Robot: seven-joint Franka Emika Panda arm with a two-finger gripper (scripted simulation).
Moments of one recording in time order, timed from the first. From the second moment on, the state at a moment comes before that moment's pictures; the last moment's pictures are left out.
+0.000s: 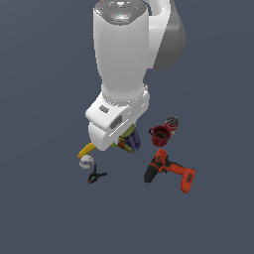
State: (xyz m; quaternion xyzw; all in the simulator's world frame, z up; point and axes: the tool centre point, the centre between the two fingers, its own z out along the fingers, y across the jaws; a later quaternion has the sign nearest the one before) arm 0.071 -0.009 0.284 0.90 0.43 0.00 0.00
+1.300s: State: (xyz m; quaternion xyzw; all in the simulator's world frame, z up) arm 0.133 0.104 0.380 0.90 0.43 0.00 0.00
